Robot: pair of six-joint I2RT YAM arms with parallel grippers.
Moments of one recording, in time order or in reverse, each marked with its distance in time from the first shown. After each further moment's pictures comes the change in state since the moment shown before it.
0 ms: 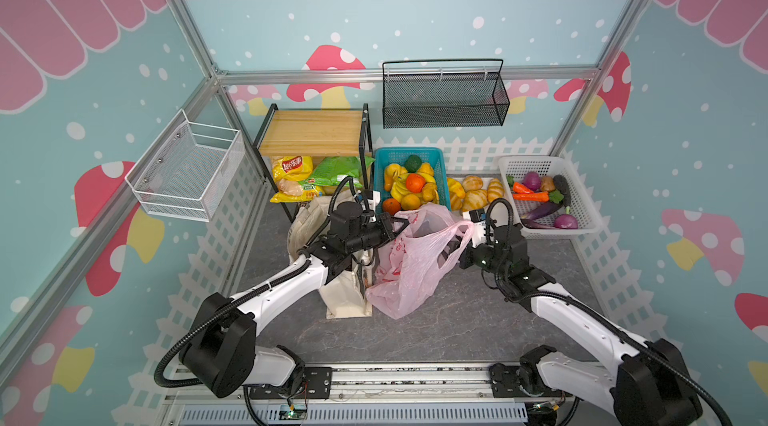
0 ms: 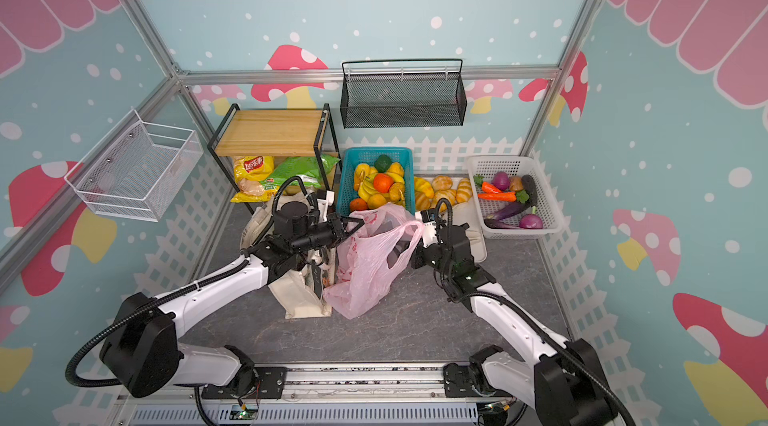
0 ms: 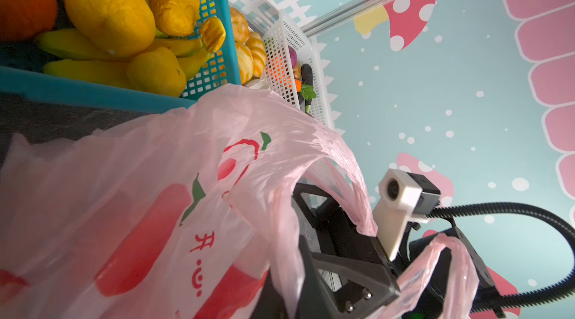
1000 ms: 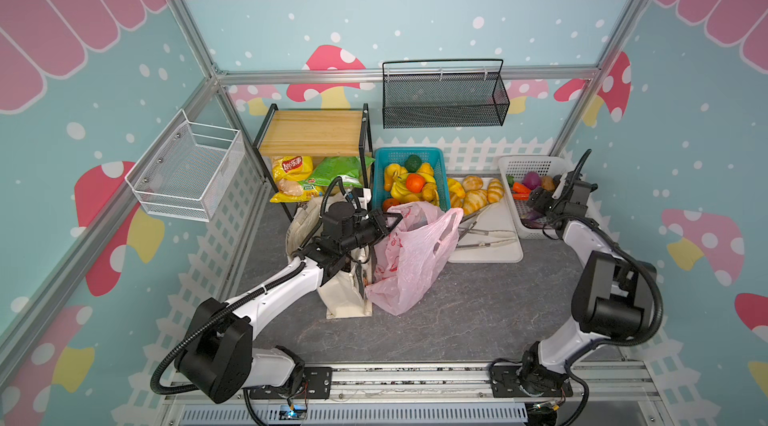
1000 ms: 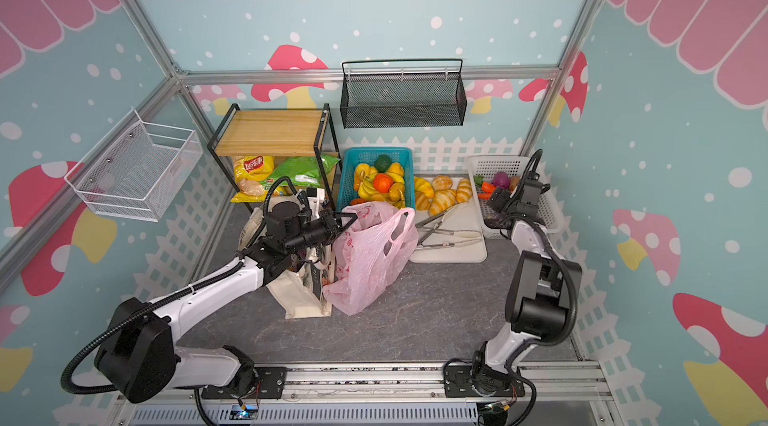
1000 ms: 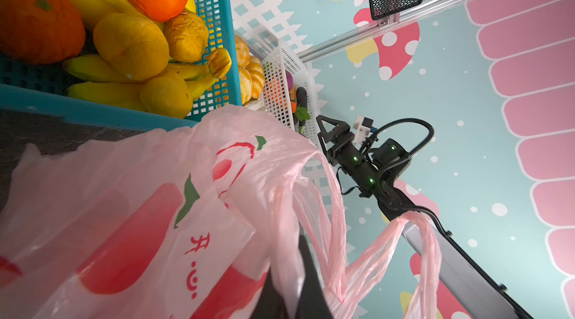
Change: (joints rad) left arm 0.028 -0.031 -0.033 0.060 -0.014 -0.064; right arm -0.689 0.708 0.608 -0.102 0.278 0.026
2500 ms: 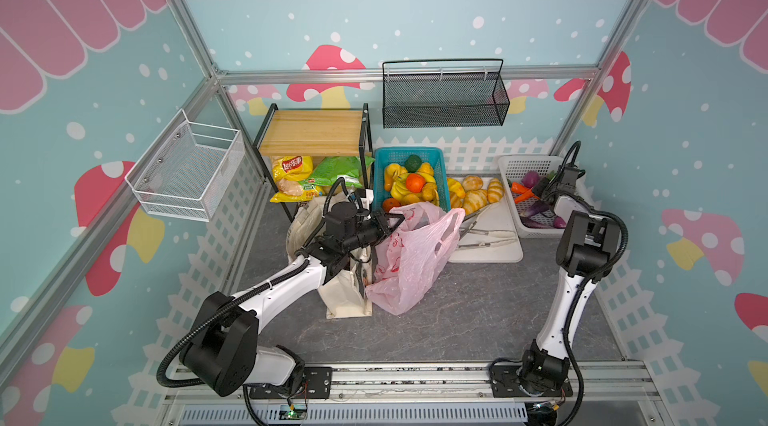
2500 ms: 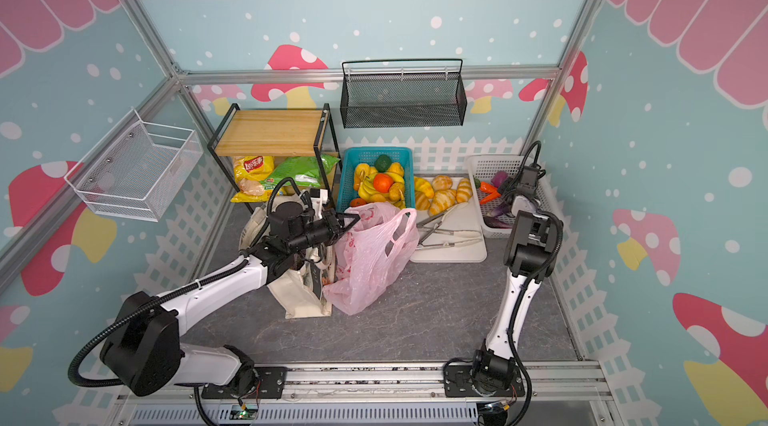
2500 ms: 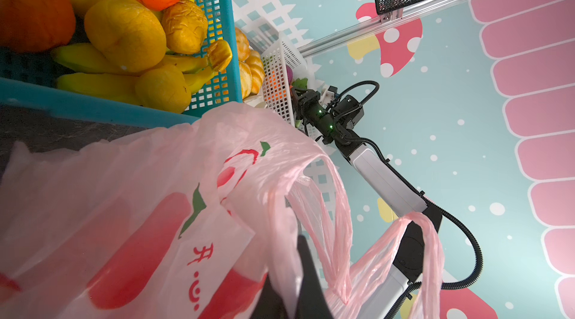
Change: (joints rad) left arm -0.001 0.039 0.000 0.031 0.016 -0.016; right arm -0.036 0.542 0.511 0.010 0.003 0.103
